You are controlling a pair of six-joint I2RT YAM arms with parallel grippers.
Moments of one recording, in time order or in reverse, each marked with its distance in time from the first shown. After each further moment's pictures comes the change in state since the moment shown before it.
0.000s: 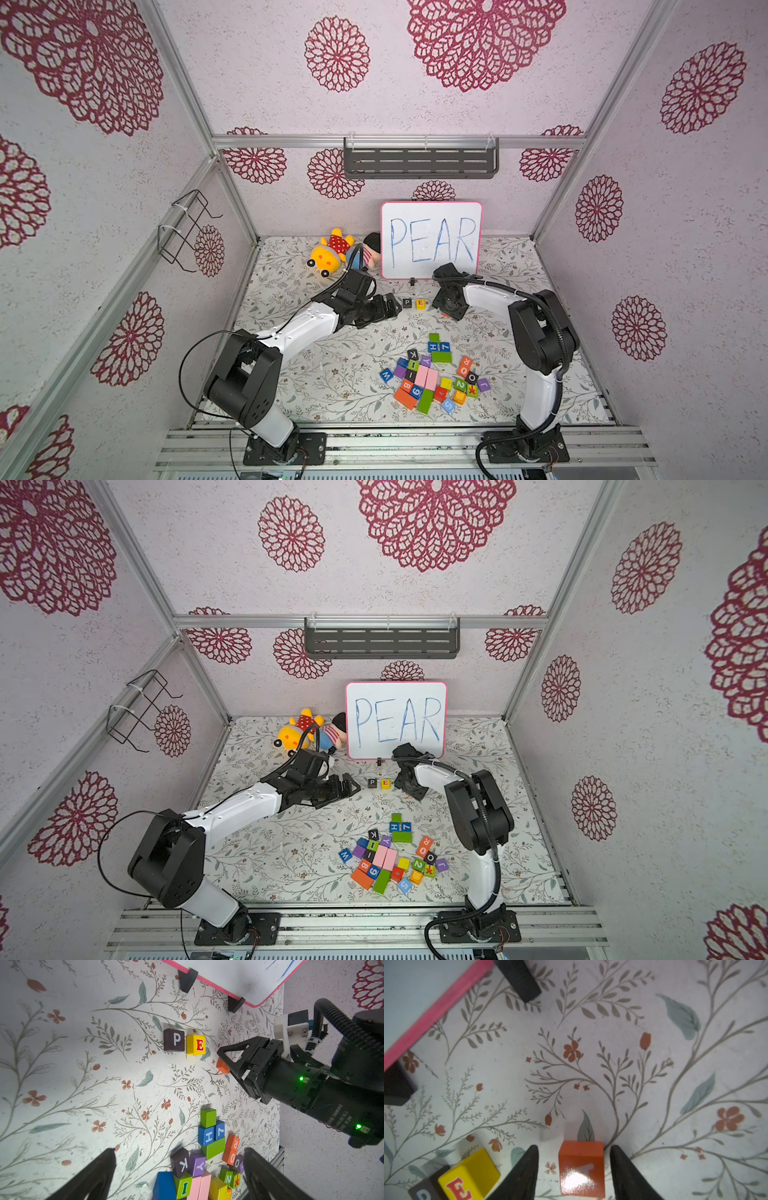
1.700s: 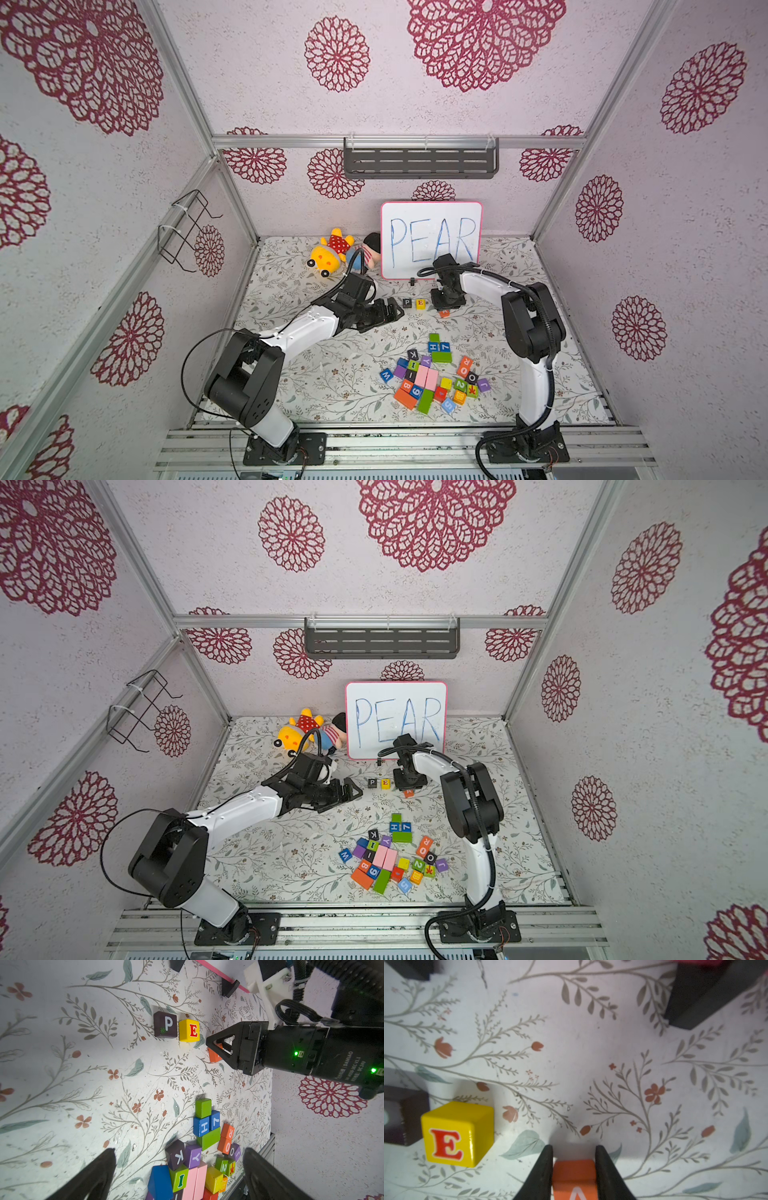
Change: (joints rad) left arm 0.000 0.003 -0.049 0.057 0.077 -0.001; right arm -0.036 0.134 0.225 -0.190 -0.131 -0.712
